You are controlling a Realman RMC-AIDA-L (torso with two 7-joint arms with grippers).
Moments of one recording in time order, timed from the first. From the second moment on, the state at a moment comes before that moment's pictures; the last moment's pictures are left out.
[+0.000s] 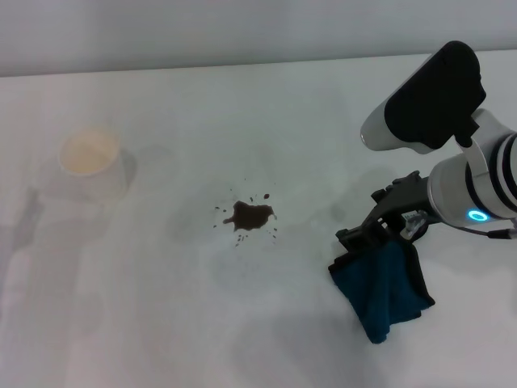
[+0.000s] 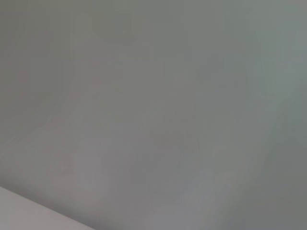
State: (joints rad) left arm -0.26 -2.08 2.49 0.19 -0.98 1.27 -0.57; right arm 0.22 2.00 -1.82 -1.72 0.47 1.29 -0.24
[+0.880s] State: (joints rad) left arm -0.25 -2.08 2.49 0.20 -0.98 1.28 -0.58; right arm 0.22 2.00 -1.86 -1.76 0.44 1.51 -0.09
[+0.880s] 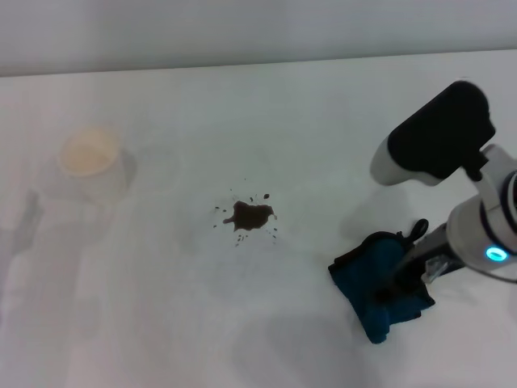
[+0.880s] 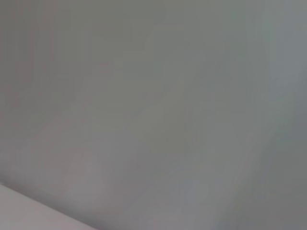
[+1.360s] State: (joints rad) left arm -0.27 -2.08 2.49 0.19 -0.99 1.28 -0.58; right arm 0.24 2.00 -1.94 -1.65 0.44 1.41 -0.02
